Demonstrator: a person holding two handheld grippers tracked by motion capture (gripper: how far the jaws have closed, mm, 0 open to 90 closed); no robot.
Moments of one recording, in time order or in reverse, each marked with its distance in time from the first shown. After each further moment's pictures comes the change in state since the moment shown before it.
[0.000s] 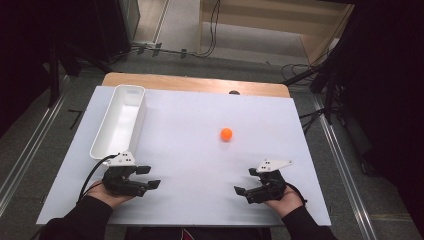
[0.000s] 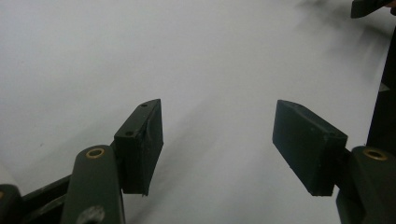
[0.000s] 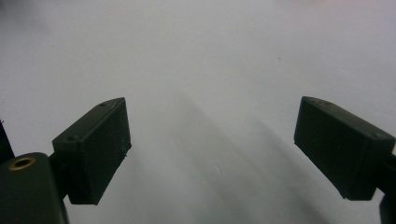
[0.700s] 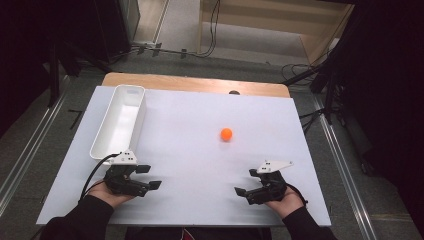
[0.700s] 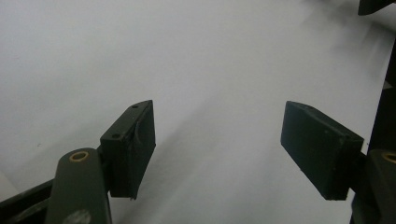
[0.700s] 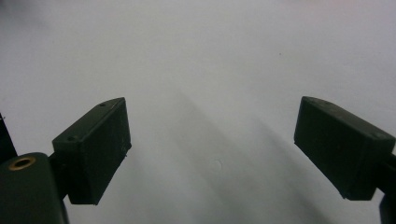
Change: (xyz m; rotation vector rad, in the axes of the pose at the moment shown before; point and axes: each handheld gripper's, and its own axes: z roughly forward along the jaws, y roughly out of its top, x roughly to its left) left arm 0.001 0.003 0.003 0.021 0.001 -0.005; right arm 0.001 -0.002 -0.001 0.001 0.003 0.000
